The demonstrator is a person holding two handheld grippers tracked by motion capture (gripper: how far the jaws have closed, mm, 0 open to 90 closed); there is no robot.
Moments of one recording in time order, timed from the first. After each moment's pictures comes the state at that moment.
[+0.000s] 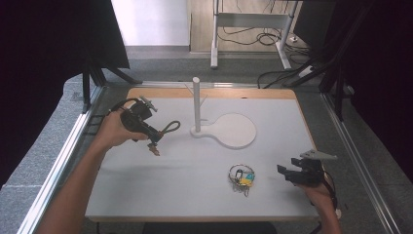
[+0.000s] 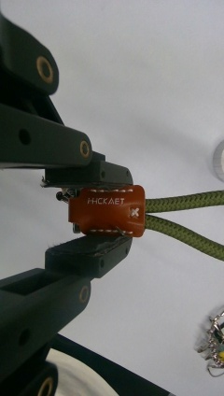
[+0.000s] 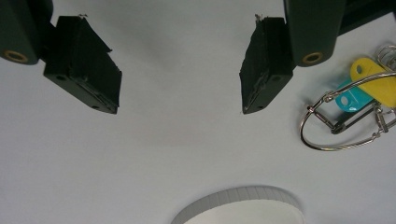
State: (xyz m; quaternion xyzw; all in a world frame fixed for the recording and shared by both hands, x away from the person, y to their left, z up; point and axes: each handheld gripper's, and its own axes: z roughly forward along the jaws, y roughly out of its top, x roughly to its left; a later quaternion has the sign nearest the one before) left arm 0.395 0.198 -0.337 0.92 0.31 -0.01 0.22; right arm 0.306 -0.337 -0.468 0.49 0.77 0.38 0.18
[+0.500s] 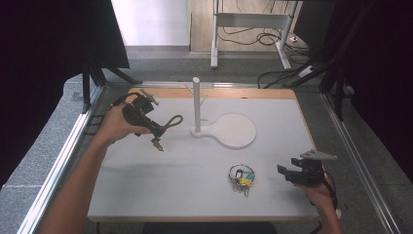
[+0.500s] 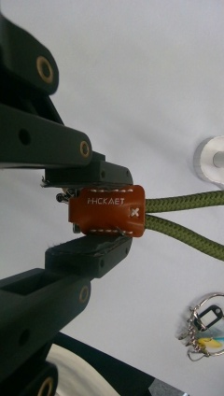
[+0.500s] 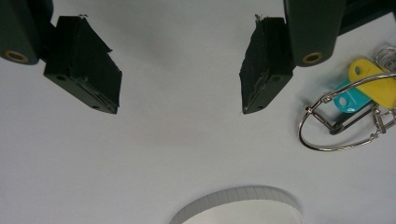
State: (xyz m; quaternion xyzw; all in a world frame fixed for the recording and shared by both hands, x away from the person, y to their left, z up) left arm 0.408 0.195 -0.328 0.92 0.31 -0.02 0.24; right arm 0.306 -0.338 -0.467 0.48 0.77 0.38 0.18
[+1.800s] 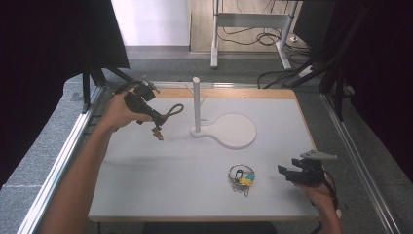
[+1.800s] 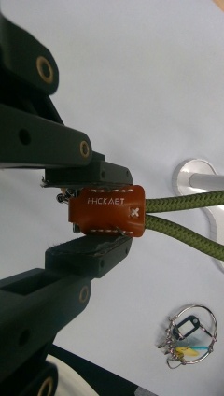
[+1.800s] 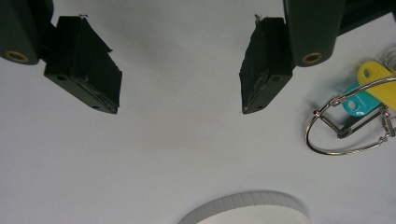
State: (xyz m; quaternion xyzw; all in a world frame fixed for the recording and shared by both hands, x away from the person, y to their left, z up) left arm 0.437 0.194 -0.312 0.92 0.32 -0.02 0.24; right arm 0.307 -0.340 -0.470 0.49 0.77 0.38 0.17
